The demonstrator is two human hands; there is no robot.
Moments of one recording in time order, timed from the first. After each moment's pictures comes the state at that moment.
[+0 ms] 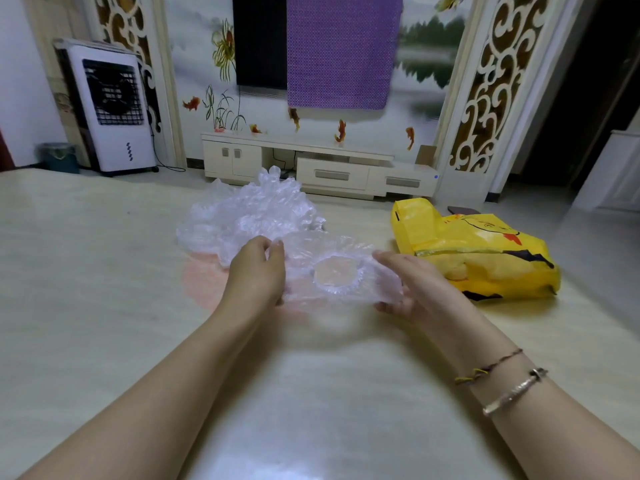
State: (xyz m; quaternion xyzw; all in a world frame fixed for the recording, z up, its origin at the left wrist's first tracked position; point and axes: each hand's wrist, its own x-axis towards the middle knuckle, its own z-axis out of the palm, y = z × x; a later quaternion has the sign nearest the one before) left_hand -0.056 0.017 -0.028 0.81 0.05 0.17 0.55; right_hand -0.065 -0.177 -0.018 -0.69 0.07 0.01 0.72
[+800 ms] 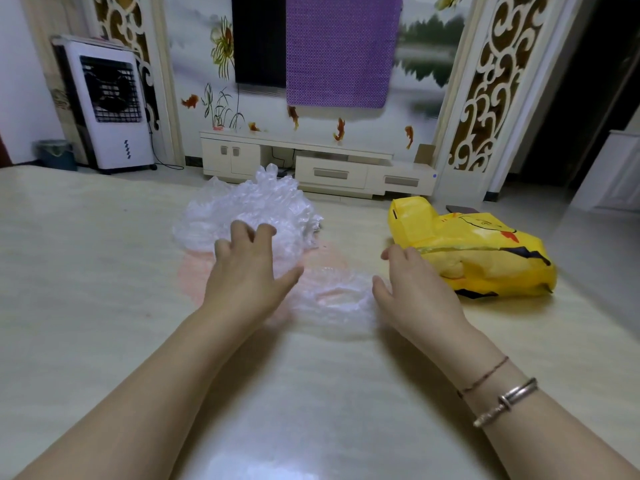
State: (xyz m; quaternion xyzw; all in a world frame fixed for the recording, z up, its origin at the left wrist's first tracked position) left_hand -0.065 0.027 -0.031 0.96 -0.02 0.19 0.22; right_hand -0.070 -0.183 -0.032 -0.98 -0.04 -0.19 0.09
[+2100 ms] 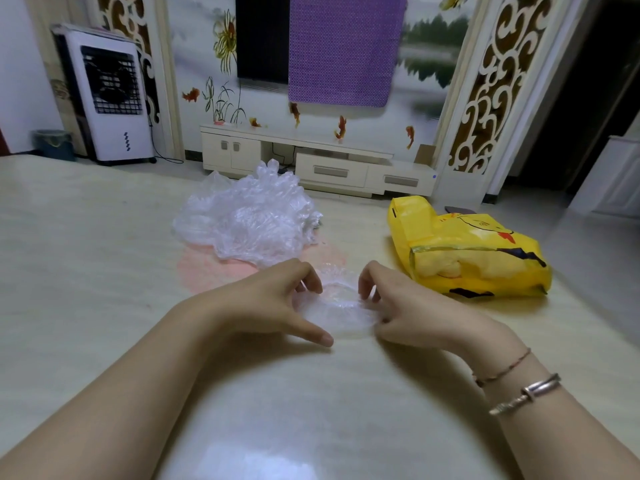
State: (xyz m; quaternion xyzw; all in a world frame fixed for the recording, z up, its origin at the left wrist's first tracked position) left_hand -0.065 0.030 -0.036 0.92 -0.22 -0.06 0.31; right_hand -0.080 -0.198 -0.018 -0.97 -0.20 0.03 0.14
